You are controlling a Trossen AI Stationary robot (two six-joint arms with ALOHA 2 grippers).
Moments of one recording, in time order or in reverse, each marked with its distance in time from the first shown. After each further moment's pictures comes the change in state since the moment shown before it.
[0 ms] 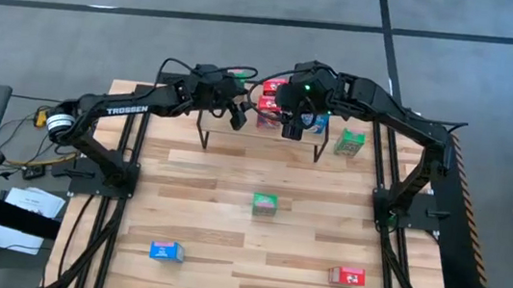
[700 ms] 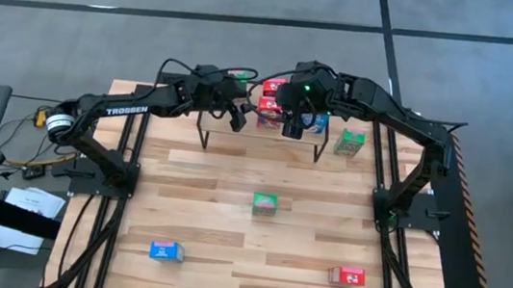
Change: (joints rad) left arm -0.003 -0.005 0.000 -0.014 0.017 -0.023; right arm 0.000 0.000 0.000 -0.008 0.042 0.000
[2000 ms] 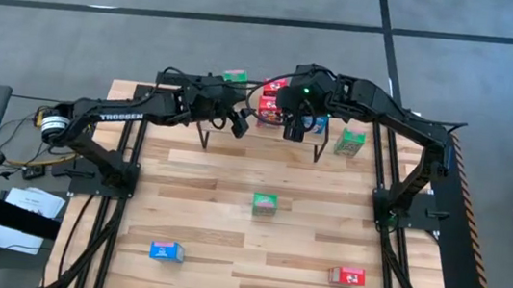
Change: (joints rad) left arm -0.121 -0.036 0.001 -0.038 -0.212 -0.084; right arm 0.011 0.000 0.000 -0.030 0.003 0.002
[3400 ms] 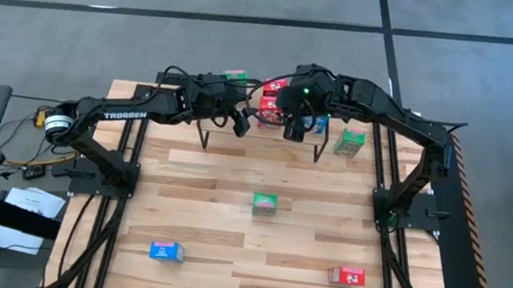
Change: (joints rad) left arm 0.030 0.020 -0.001 0.037 0.063 0.027; right arm 0.001 0.000 0.000 -0.008 0.000 0.004
